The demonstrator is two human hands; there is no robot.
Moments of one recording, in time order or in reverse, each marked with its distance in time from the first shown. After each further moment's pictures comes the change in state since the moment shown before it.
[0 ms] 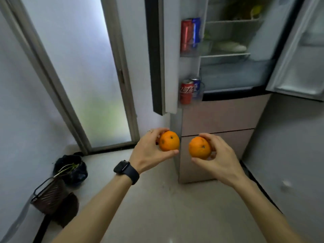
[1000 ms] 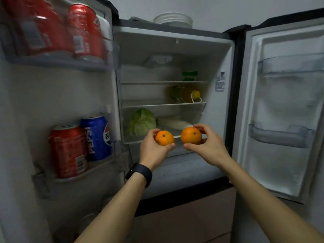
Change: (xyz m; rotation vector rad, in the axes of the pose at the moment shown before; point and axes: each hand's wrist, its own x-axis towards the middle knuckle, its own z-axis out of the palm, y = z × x) left_hand 0.556 0.146 0.145 -0.363 0.261 -0.027; right_hand 0.470 0.182 -0.259 -0.027 0.286 0.010
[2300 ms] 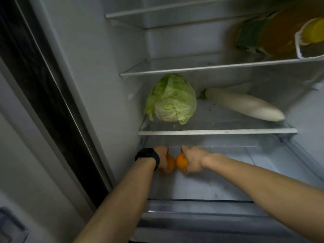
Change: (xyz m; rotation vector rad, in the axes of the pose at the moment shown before) left_hand 0.211 -0.243 0.054 0.930 -0.631 -0.566; right_hand 0.223 0.172 0.268 -0.641 -1.060 -0.153
